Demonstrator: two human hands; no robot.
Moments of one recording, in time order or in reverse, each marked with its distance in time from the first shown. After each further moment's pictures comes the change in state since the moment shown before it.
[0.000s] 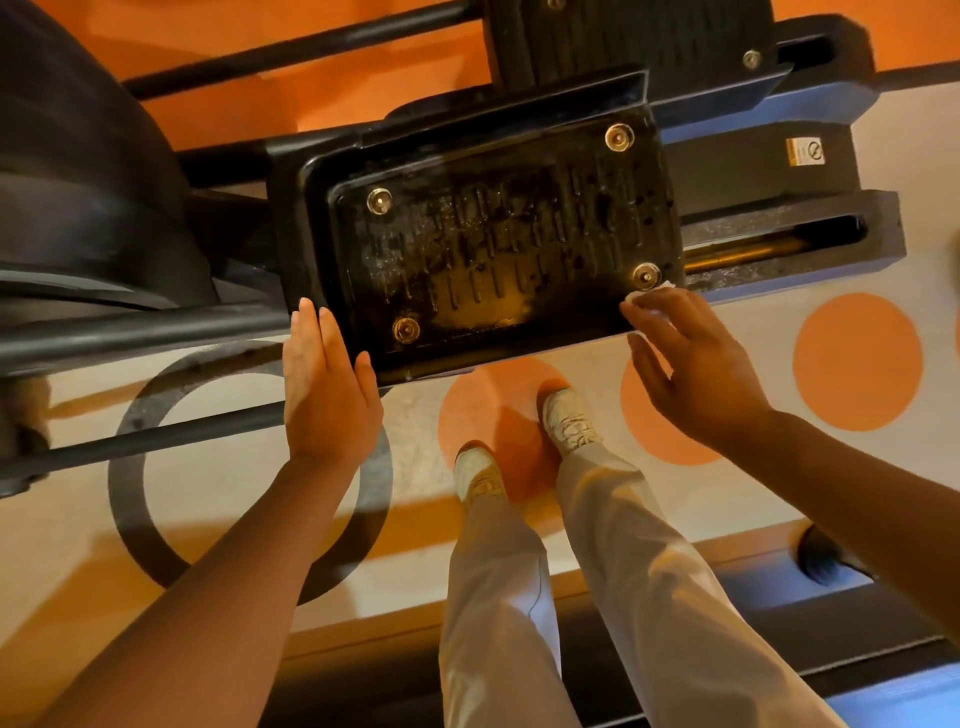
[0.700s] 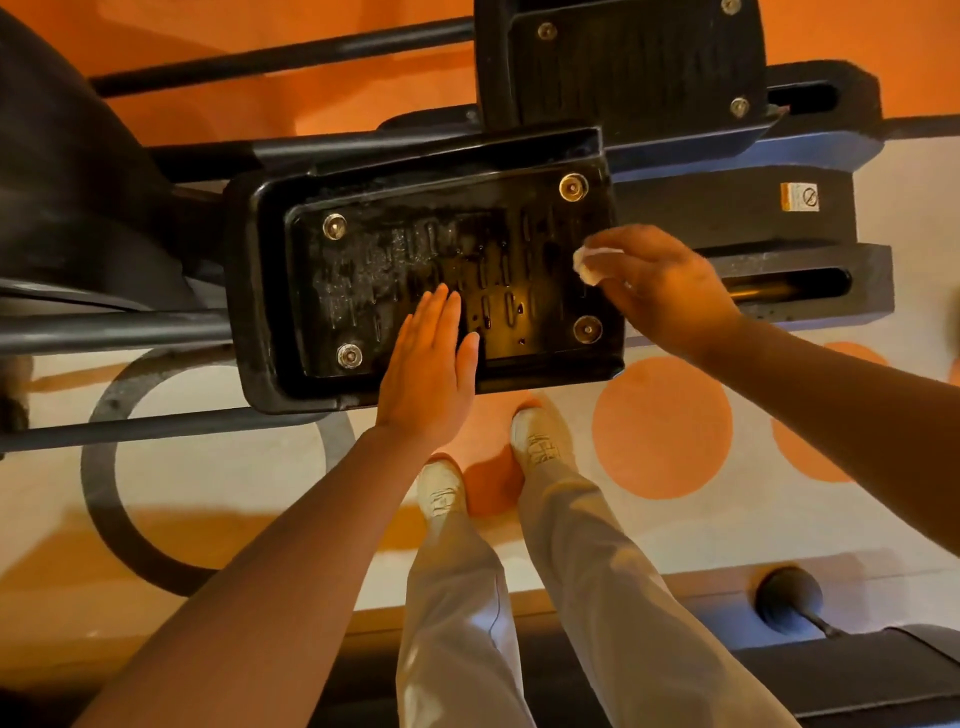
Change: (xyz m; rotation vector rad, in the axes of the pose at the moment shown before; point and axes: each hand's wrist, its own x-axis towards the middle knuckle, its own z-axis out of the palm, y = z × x) left_hand 0.029 0.152 0.029 -0.166 -0.262 0.095; right_hand 0.104 0.090 -0.032 -0.002 -0.059 -0.344
